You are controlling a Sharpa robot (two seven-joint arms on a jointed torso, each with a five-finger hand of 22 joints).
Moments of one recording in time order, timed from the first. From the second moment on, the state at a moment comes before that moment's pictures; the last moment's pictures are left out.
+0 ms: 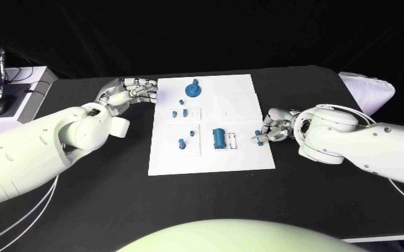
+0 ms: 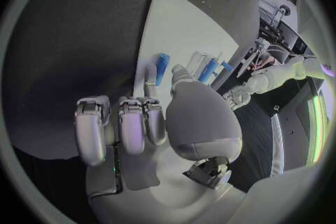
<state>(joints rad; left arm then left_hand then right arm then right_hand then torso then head) 0.91 -0.92 0.25 1.40 -0.21 -0.11 0.27 1.40 -0.18 0.55 0.12 0.07 0.90 0.20 0.28 0.22 1.03 0.15 0.25 0.07 0.96 0.09 0.52 0.33 0.18 0.86 0.20 0.55 0.42 1.20 -0.98 -0.16 1.69 -1.30 -0.10 -0.53 1.16 -0.06 -0.09 0.29 0.30 1.10 0.05 0.27 0.72 1.47 -0.01 1.57 1.31 1.47 -0.08 1.57 1.31 0.01 1.47 0.03 1.55 1.31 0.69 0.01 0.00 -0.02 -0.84</state>
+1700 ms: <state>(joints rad) 0.91 -0.93 0.25 1.40 -0.21 -0.11 0.27 1.40 -0.18 0.55 0.12 0.07 0.90 0.20 0.28 0.22 1.03 0.15 0.25 0.07 0.96 0.09 0.52 0.34 0.18 0.86 0.20 0.55 0.42 1.21 -0.93 -0.16 1.75 -1.16 -0.14 -0.54 1.24 -0.24 0.50 0.22 0.40 1.07 0.06 0.22 0.79 1.46 -0.01 1.57 1.31 1.47 -0.08 1.57 1.31 0.01 1.47 0.03 1.53 1.31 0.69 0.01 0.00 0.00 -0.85</state>
